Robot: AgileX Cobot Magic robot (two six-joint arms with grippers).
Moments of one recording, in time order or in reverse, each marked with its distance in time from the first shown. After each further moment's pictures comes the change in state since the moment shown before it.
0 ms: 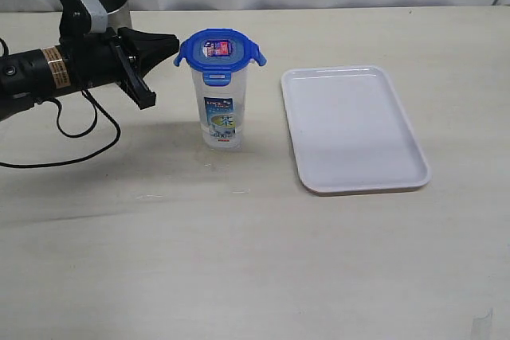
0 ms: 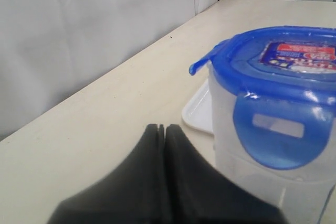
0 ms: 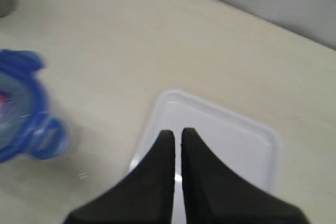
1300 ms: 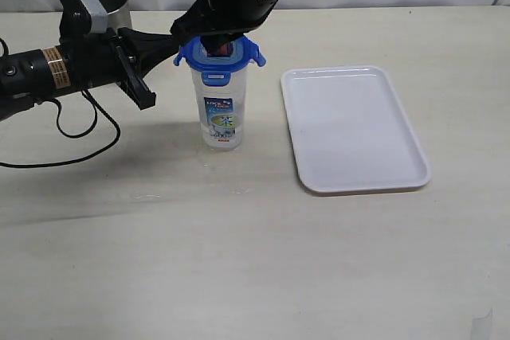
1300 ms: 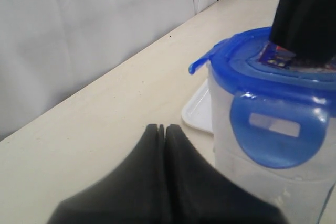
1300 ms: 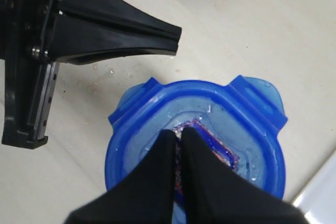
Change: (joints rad) left arm 0.000 0.000 0.000 0.002 0.000 0.002; right arm 0.126 0.369 -0.341 0.448 0.172 -0.346
